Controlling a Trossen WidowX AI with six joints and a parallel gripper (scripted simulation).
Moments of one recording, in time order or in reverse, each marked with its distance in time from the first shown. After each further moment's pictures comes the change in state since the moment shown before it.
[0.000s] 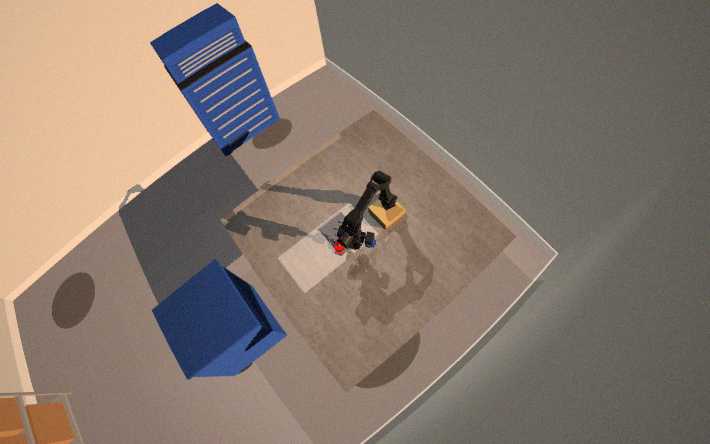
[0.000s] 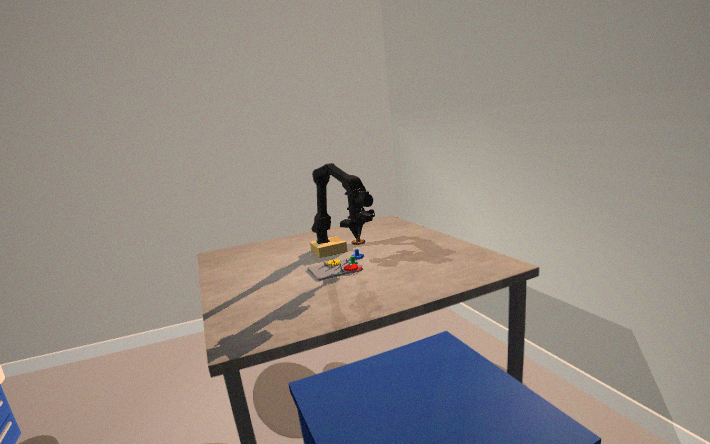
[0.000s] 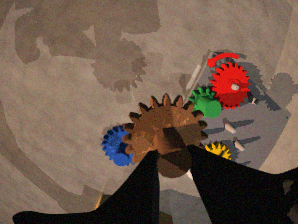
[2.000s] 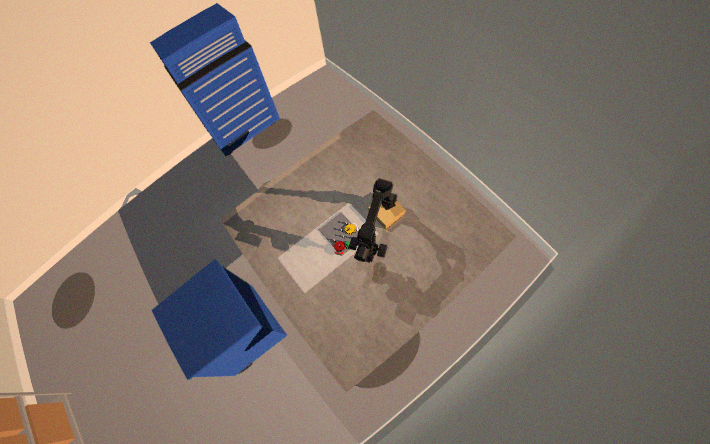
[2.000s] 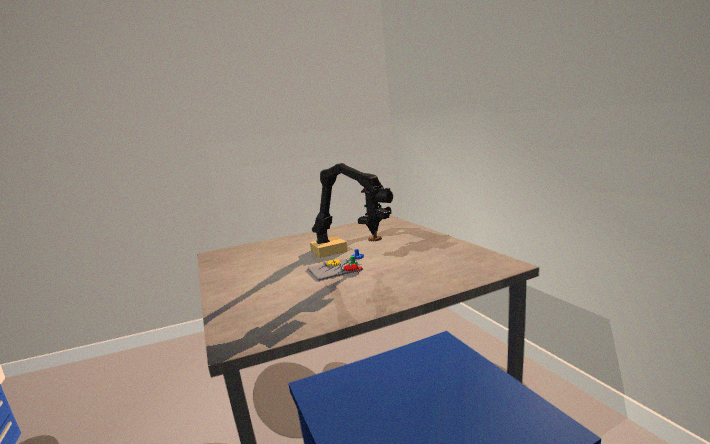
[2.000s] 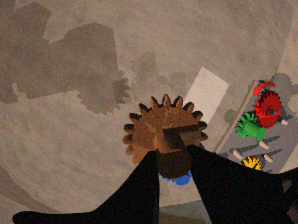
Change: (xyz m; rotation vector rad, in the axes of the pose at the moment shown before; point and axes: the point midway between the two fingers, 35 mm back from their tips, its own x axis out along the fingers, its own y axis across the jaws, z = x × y) arm 0.002 0.079 0.045 0.000 -0.002 0.003
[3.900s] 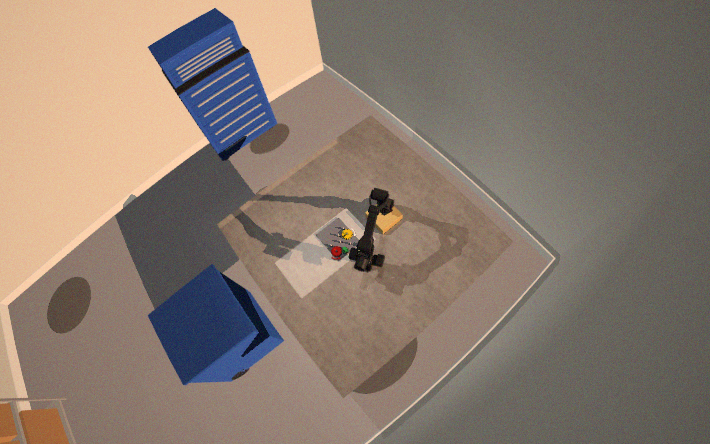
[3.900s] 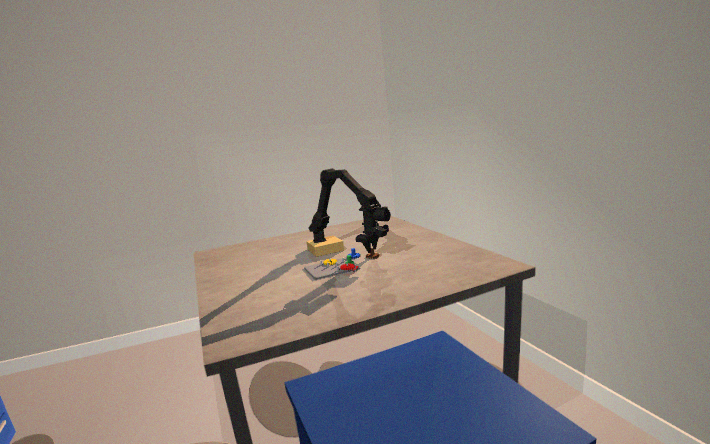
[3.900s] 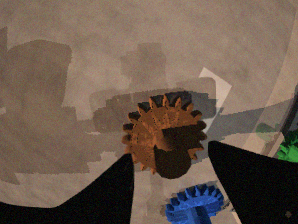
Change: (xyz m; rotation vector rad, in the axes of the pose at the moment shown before) arm 0.092 0.003 -0.006 -0.001 -0.005 -0.002
